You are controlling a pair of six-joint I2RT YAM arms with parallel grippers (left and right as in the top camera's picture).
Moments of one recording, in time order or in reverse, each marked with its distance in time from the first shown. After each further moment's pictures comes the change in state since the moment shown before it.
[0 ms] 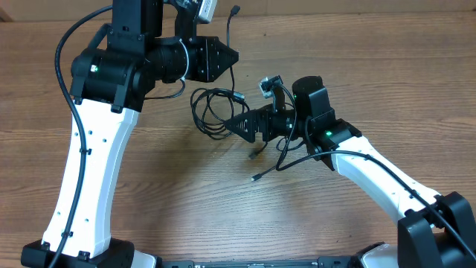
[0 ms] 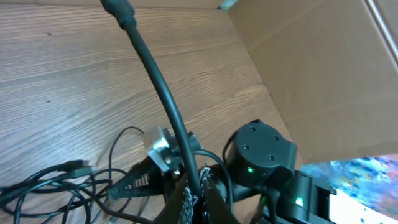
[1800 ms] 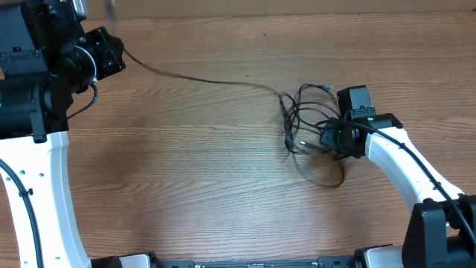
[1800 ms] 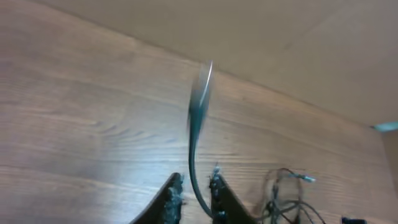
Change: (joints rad) left arm 0.367 -0.128 0.003 -0.115 -0.435 -0.062; right arm -0.301 0.000 0.009 -0.706 0.696 0.095
